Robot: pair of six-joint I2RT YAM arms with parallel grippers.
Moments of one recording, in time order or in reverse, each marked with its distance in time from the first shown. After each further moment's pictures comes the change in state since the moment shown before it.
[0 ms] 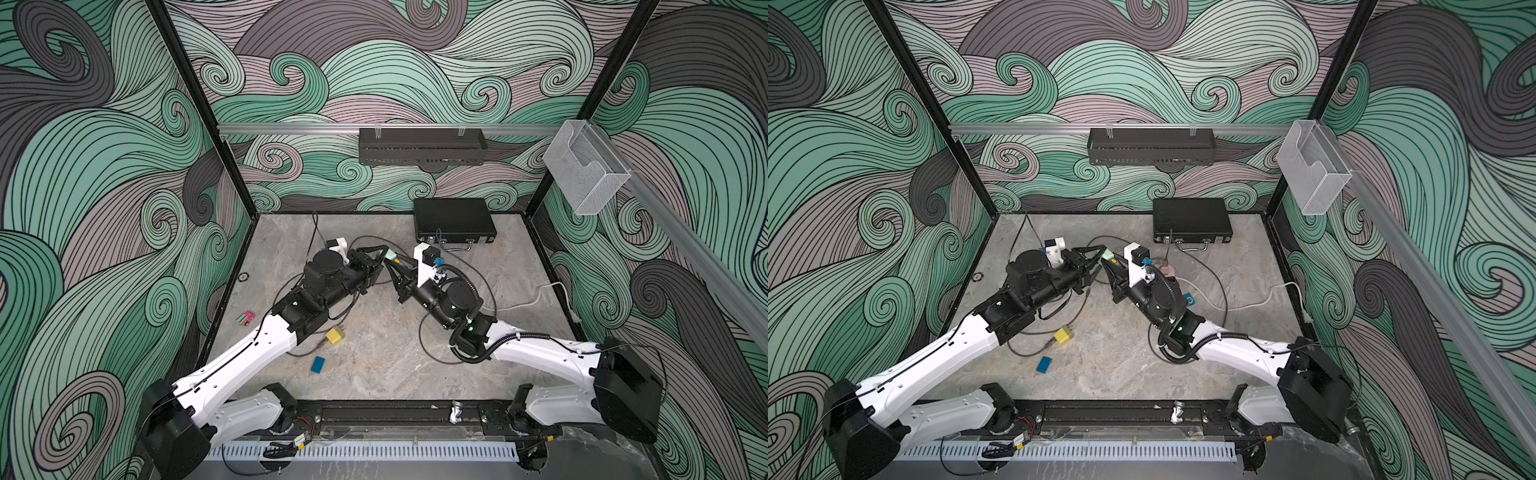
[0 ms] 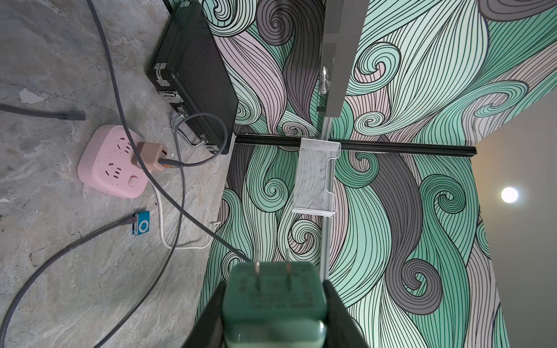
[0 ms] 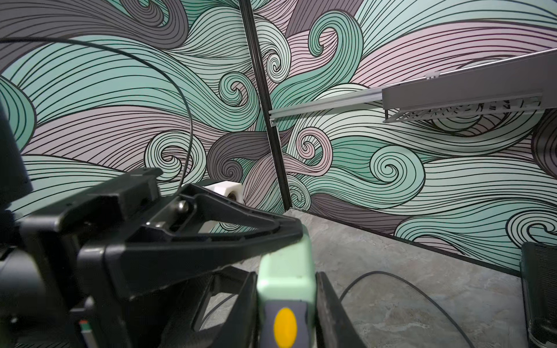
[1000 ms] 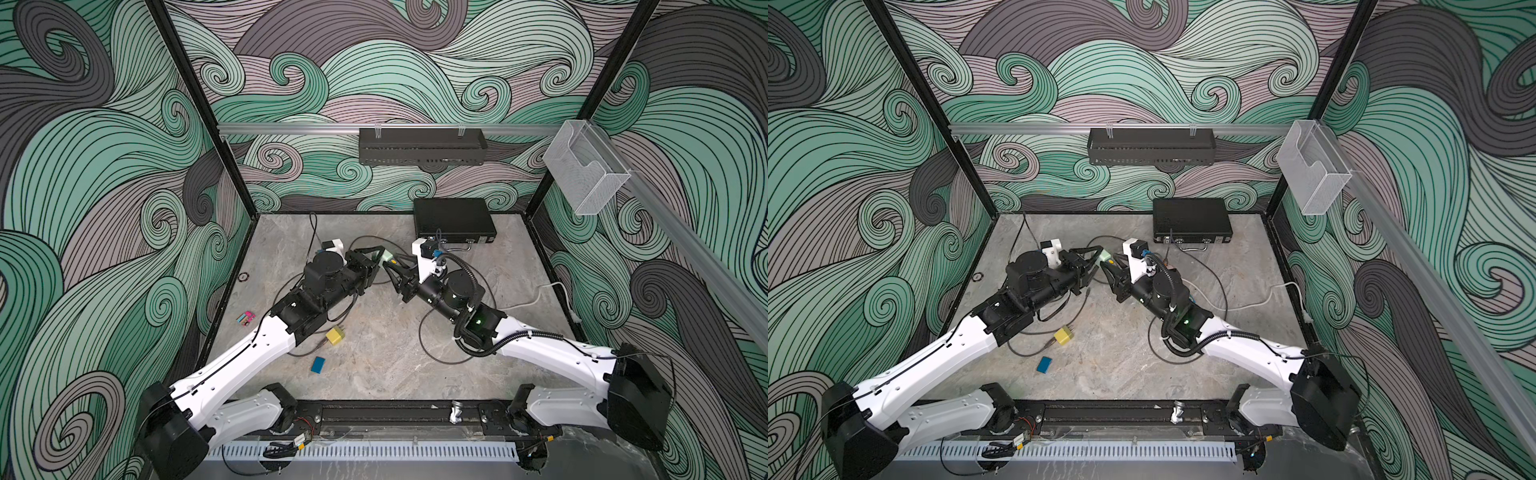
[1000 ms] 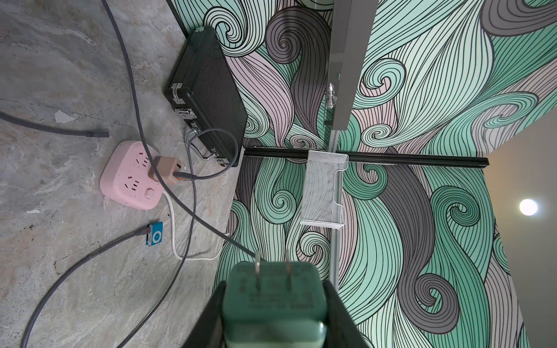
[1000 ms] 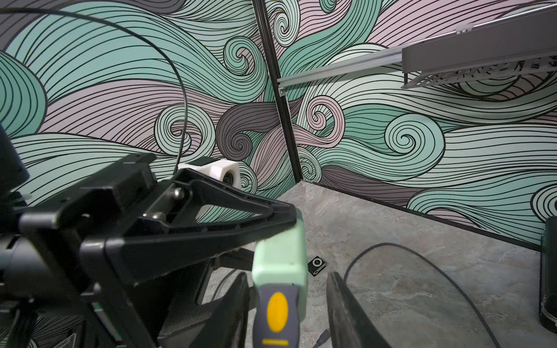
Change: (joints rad) left arm -0.005 -0.013 0.000 -0.041 -0.058 0.020; right arm -0.043 -0.036 0.064 -0.223 -0.138 0.058
